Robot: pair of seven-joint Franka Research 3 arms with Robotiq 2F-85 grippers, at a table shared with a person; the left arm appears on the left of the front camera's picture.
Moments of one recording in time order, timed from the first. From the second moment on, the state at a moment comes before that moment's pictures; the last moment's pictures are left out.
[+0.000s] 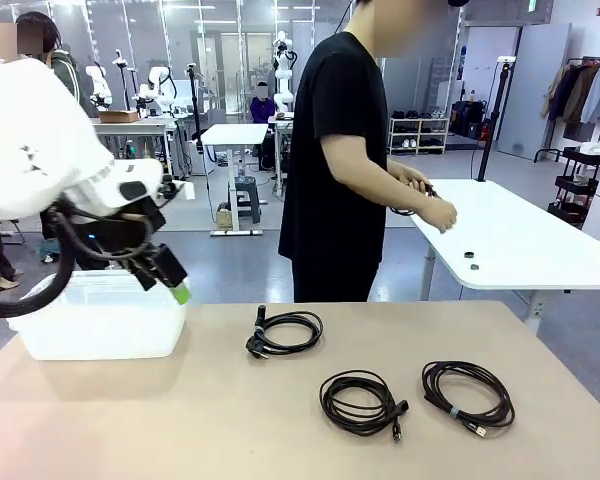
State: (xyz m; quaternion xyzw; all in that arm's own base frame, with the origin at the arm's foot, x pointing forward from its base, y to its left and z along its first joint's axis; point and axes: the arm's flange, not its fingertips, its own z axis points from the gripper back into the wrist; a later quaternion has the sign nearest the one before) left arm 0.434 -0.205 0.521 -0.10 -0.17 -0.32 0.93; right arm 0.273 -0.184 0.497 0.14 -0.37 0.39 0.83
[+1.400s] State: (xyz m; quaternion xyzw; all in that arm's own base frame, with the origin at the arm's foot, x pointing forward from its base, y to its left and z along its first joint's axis) left arm 0.484 -0.284 0.463 -0.08 -0.15 -0.21 0.96; right arm 0.273 -0.184 0.497 0.14 -0.37 0.39 0.83
